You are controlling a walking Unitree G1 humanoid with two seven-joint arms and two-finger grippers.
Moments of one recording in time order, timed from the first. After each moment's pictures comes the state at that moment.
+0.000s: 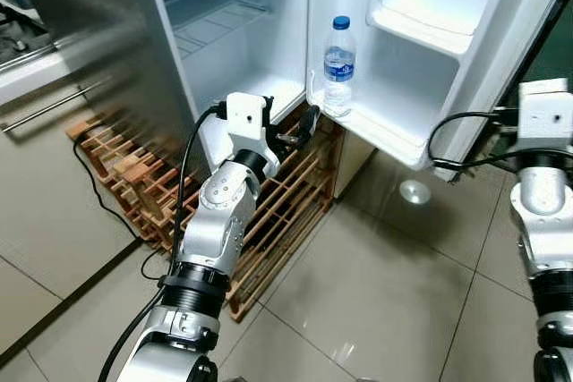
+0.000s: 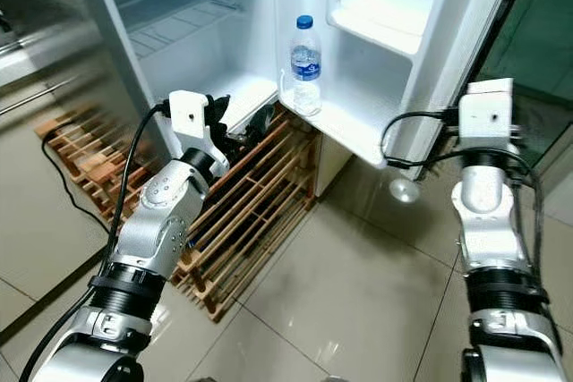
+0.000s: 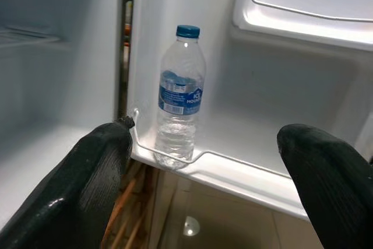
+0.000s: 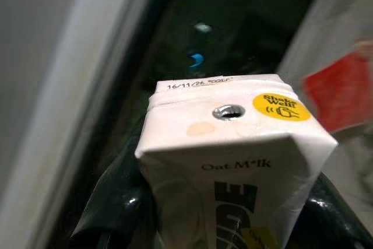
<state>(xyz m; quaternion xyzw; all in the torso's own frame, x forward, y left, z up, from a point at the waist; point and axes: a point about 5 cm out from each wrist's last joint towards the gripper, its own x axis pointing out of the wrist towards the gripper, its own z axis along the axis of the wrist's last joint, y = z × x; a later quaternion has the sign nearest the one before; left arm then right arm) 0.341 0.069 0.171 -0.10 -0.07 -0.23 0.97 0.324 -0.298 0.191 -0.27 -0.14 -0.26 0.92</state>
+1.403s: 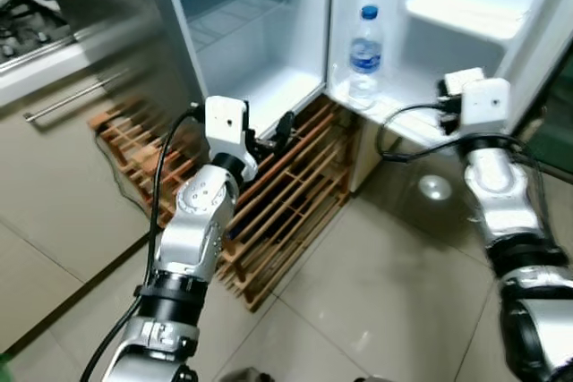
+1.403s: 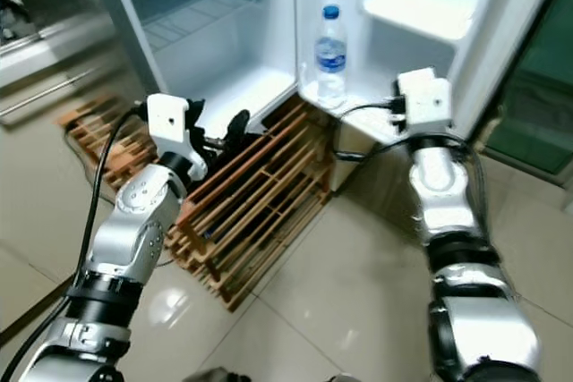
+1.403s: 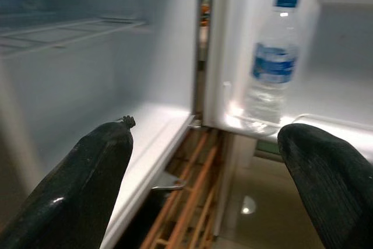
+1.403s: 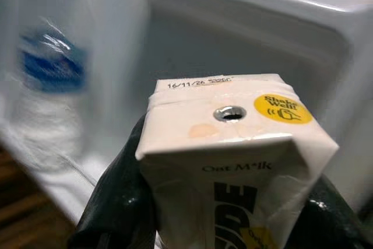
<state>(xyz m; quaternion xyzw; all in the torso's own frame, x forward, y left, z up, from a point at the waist) 0.337 0.103 0.169 -0.04 -0.06 -0.19 0.98 0.359 -0.278 0.179 -0.23 -0.10 -0.11 0.96</state>
